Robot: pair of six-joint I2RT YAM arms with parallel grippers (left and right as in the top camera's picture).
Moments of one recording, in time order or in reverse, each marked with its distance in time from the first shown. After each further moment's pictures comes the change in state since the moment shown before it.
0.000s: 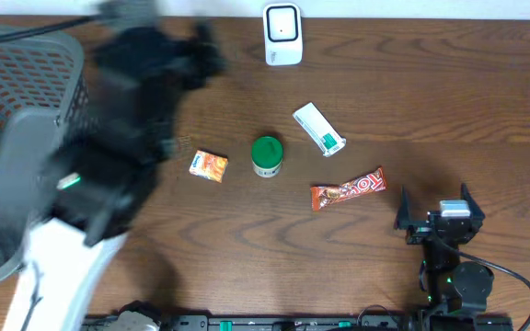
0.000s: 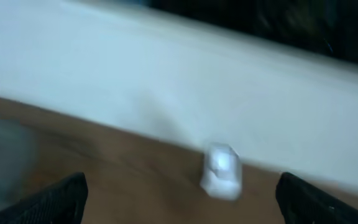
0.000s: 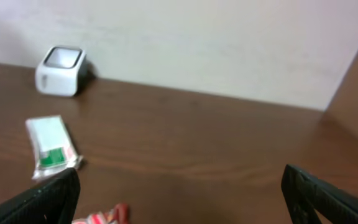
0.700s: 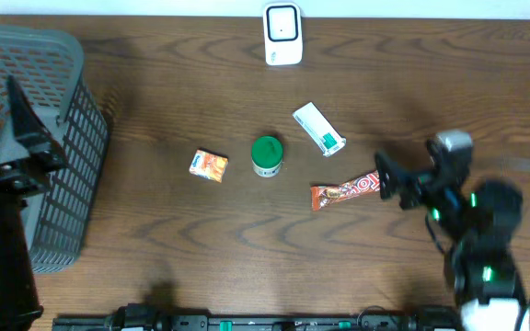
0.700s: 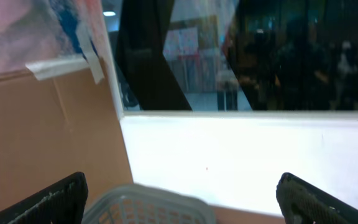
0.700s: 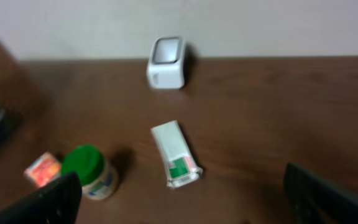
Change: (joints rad) left arm 0.468 -0.482 -0.148 0.076 0.252 0.531; right arm 0.078 0.826 0.673 -0.241 -0.344 0.213
